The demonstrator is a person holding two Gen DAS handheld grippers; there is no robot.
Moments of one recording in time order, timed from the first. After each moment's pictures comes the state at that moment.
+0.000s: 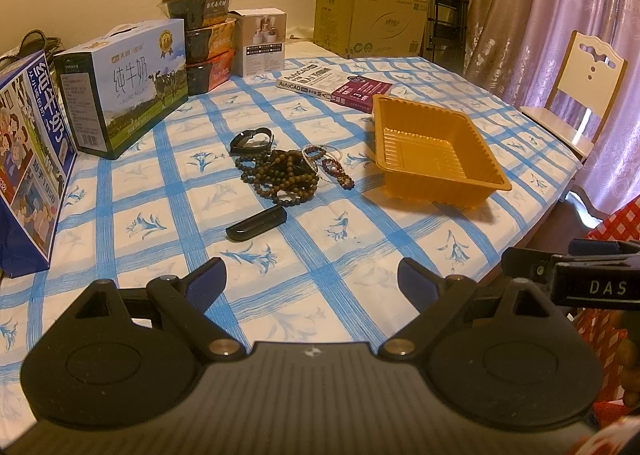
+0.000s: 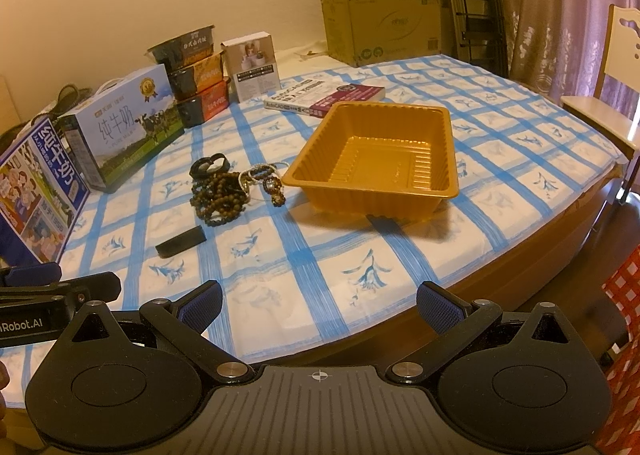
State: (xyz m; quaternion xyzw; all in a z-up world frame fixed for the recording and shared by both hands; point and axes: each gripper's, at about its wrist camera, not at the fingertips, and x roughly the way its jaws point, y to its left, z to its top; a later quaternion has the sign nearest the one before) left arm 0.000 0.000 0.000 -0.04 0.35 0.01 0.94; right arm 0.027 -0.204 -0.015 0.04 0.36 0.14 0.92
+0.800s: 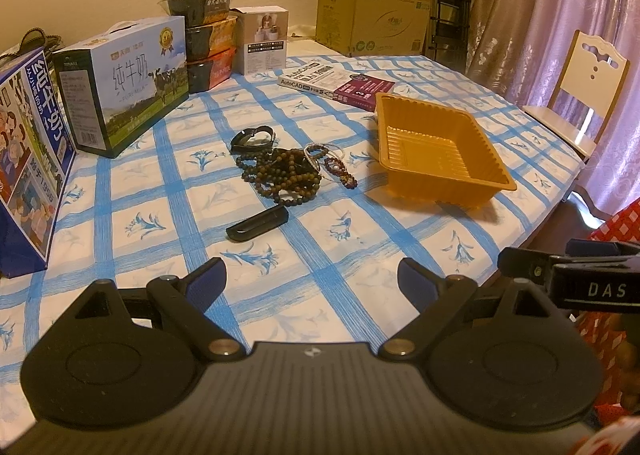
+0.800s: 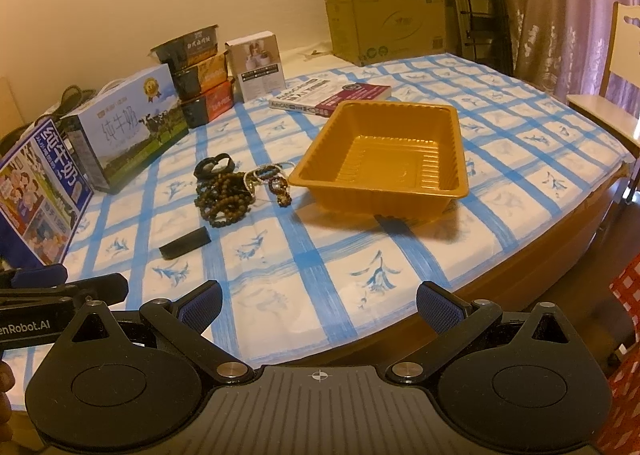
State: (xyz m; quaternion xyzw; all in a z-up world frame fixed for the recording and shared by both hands) left arm 0.000 0.000 0.000 -0.04 0.35 0.01 0.94; right arm 0.037 -0.196 -0.020 0.04 0.36 0.14 0.92
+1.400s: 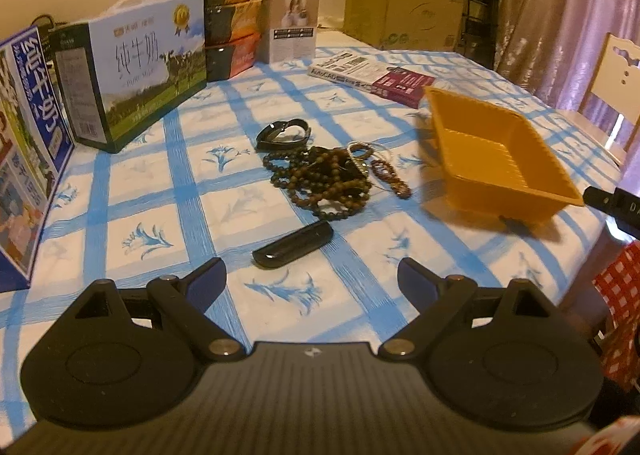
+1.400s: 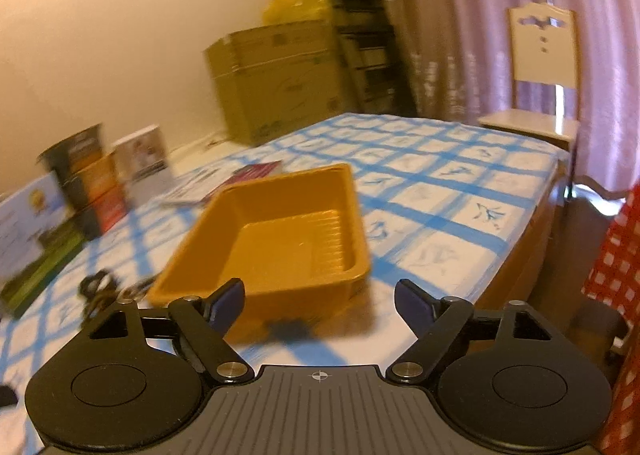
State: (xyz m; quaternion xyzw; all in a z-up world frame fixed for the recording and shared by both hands) left arm 0.077 0.041 -0.057 -0.05 0.36 0.04 0.93; right arm 0.123 -0.258 -0.076 0.14 0.23 0.00 0.96
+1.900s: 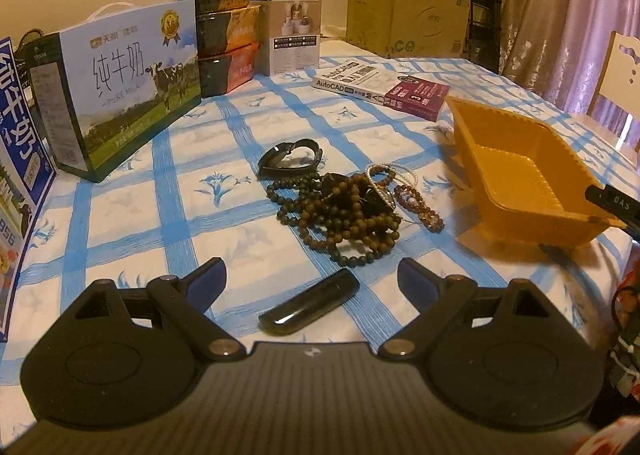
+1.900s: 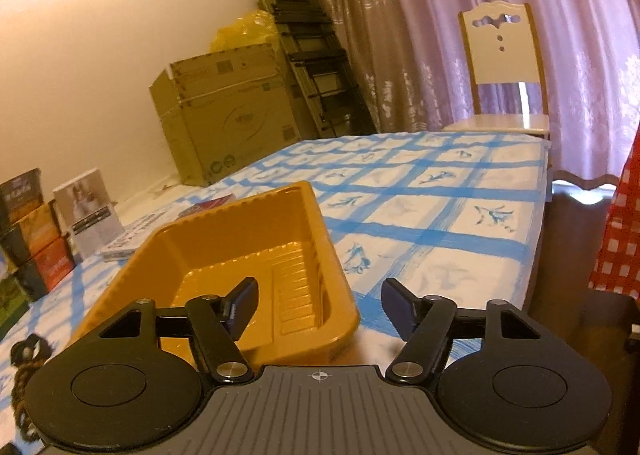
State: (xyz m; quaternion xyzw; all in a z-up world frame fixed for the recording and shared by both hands) left arm 0.136 0.058 -0.078 -0.03 0.34 0.04 0.94; right arm 0.202 -0.270 -0.132 0.18 0.18 -0.07 0.97
